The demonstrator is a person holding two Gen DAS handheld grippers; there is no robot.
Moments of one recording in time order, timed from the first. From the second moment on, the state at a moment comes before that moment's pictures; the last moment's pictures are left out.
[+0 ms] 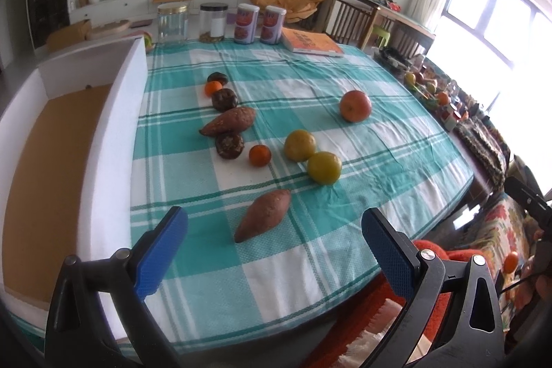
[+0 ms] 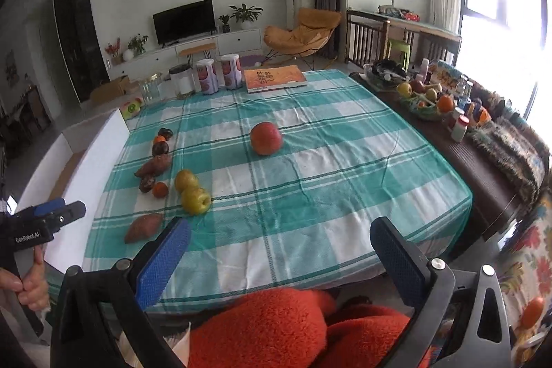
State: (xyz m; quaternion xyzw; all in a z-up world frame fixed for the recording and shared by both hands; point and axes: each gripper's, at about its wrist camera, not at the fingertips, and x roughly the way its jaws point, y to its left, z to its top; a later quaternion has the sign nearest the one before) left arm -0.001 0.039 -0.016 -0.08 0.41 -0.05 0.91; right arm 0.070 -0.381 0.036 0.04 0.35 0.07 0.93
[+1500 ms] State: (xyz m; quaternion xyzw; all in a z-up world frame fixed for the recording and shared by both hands) left arm 0.078 -0.003 -0.122 0.05 0.52 -0.09 0.85; right arm 0.056 -0.342 -0.045 0.11 0.35 0.10 0.92
